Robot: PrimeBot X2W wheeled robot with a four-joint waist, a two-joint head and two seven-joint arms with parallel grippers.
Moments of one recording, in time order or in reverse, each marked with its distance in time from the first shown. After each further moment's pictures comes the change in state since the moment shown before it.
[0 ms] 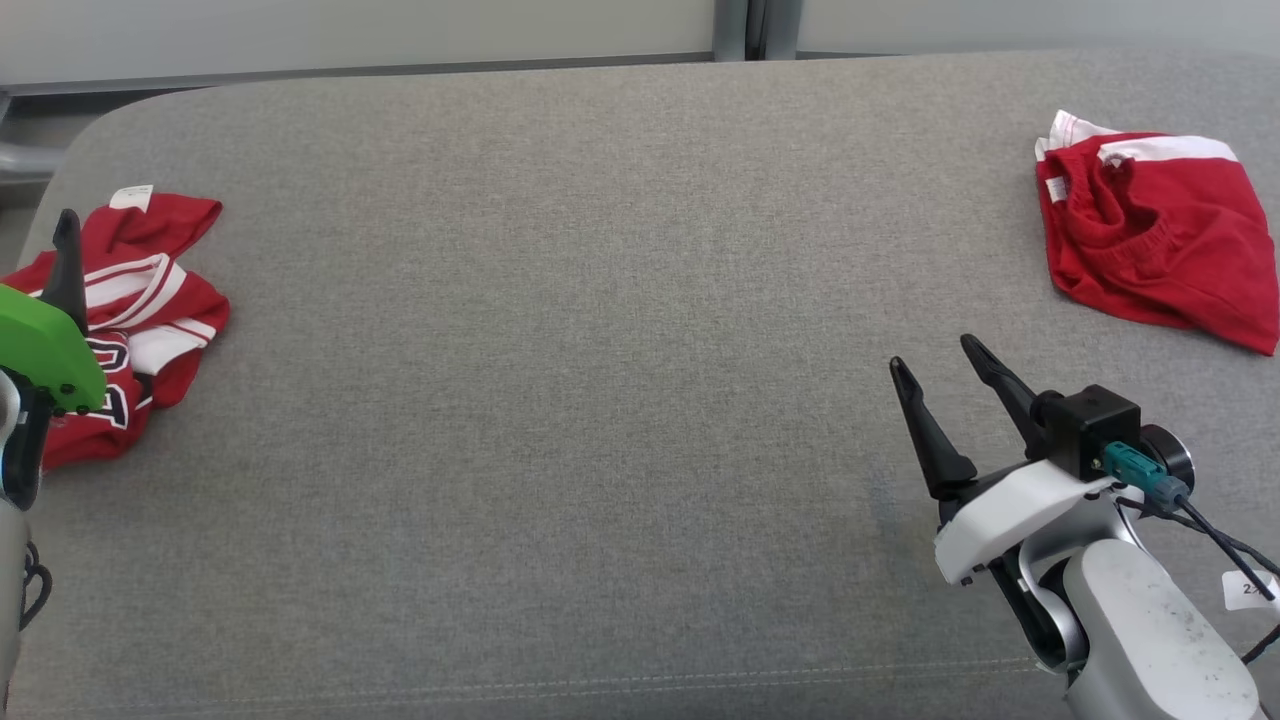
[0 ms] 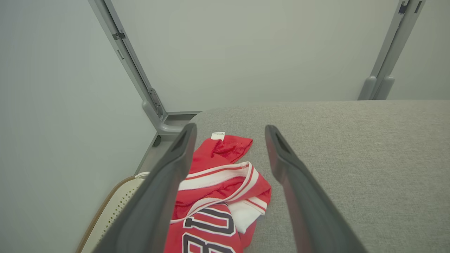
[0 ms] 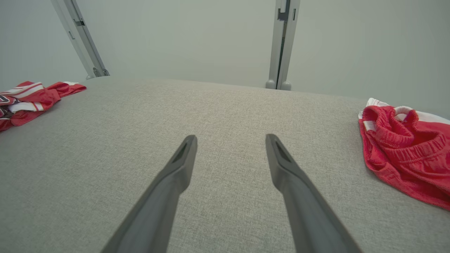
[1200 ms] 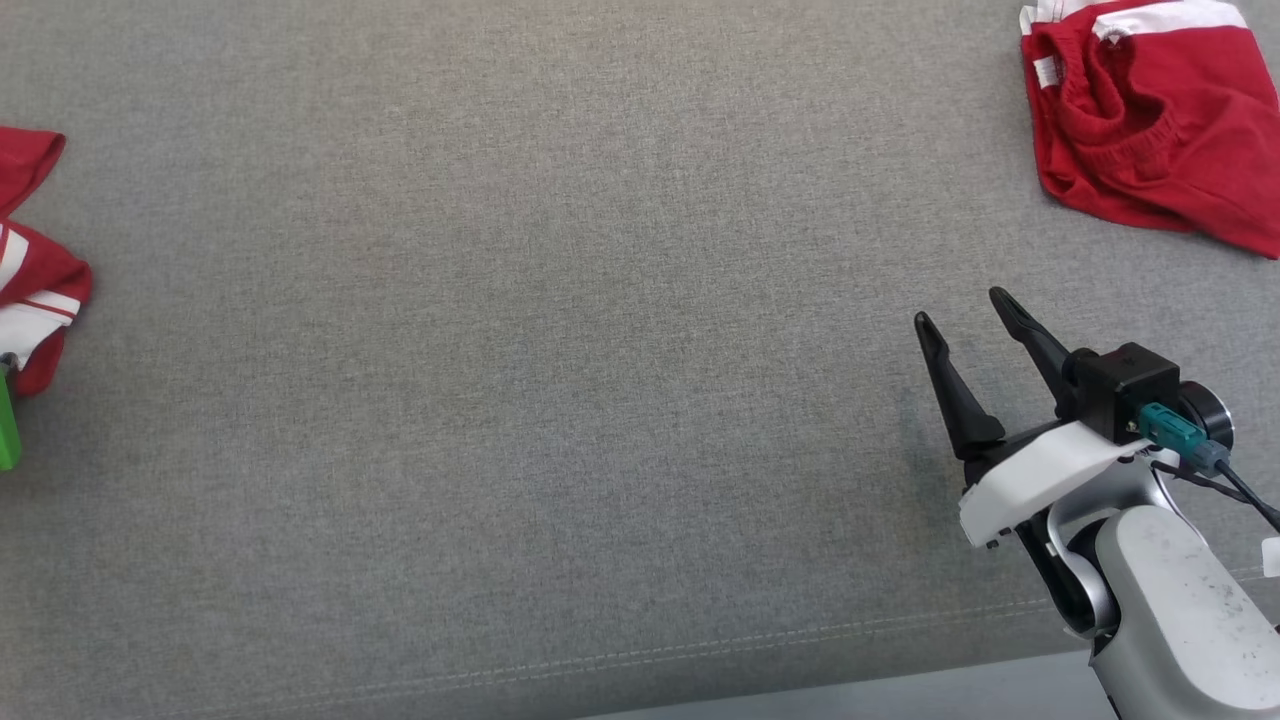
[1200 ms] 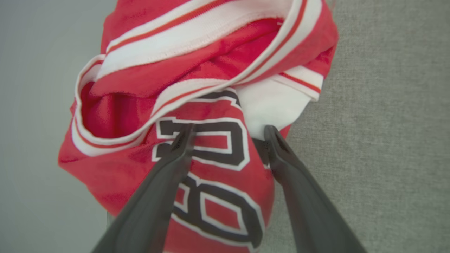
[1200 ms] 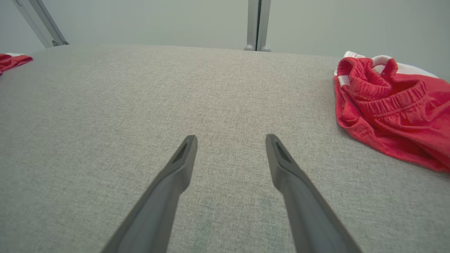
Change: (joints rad) left arm -0.155 0.153 -0.390 0.251 -0.289 -0.002 0.410; right arm -0.024 -0.035 -0.031 -0.085 -0.009 0.000 0.055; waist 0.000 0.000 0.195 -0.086
